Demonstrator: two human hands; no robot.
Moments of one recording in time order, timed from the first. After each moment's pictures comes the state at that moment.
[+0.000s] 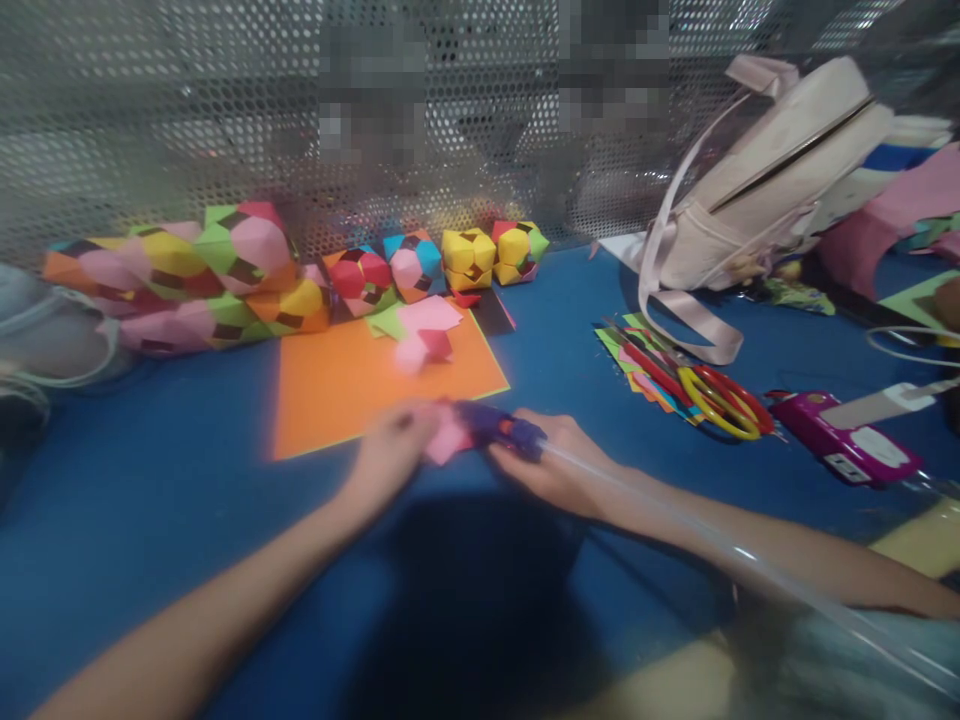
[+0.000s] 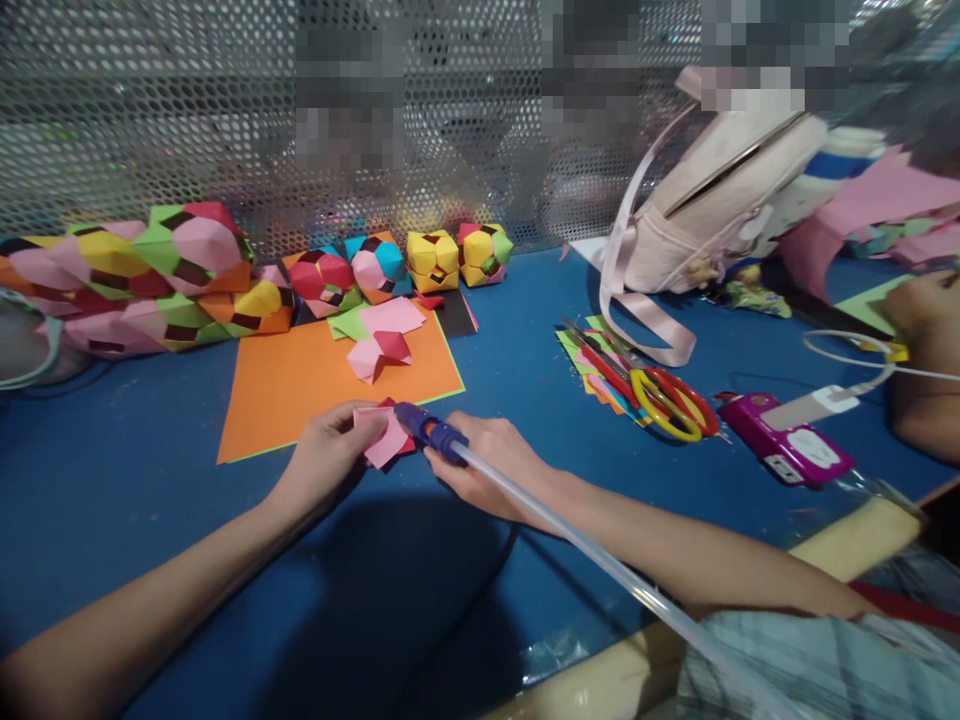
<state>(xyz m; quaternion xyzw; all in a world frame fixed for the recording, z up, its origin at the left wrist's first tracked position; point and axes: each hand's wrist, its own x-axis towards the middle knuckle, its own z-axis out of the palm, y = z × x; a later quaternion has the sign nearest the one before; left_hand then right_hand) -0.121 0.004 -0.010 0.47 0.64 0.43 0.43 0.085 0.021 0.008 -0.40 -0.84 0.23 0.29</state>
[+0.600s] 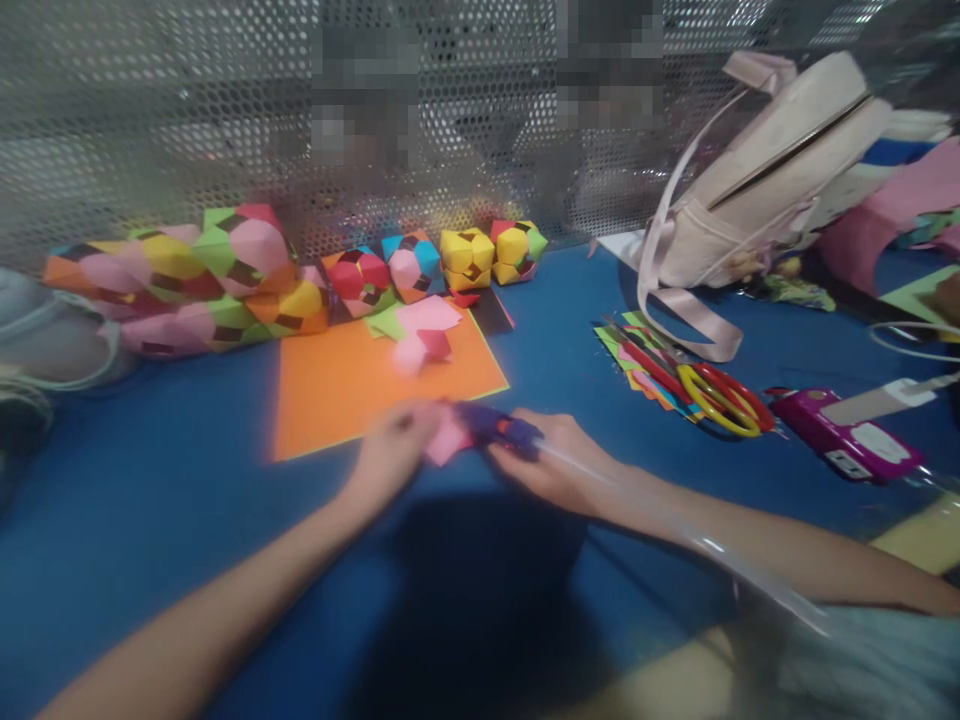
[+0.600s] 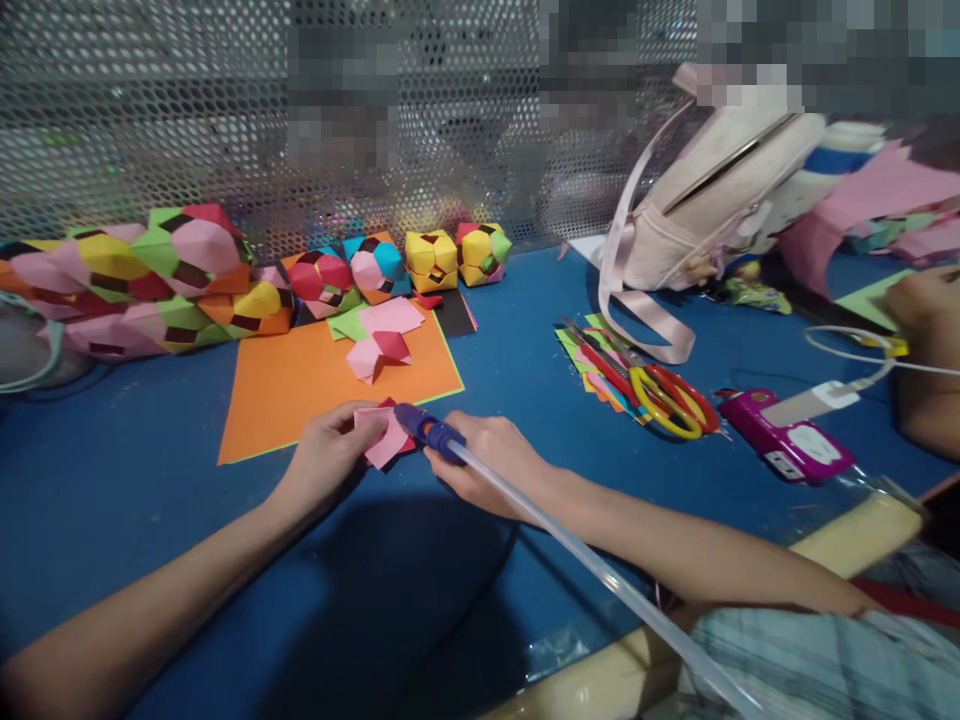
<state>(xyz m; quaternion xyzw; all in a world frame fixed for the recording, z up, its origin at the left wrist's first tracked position) -0.121 0.005 -0.013 0.48 0.64 0.43 0.42 0.086 0.020 0.007 -0.40 -0.86 0.18 0.26</state>
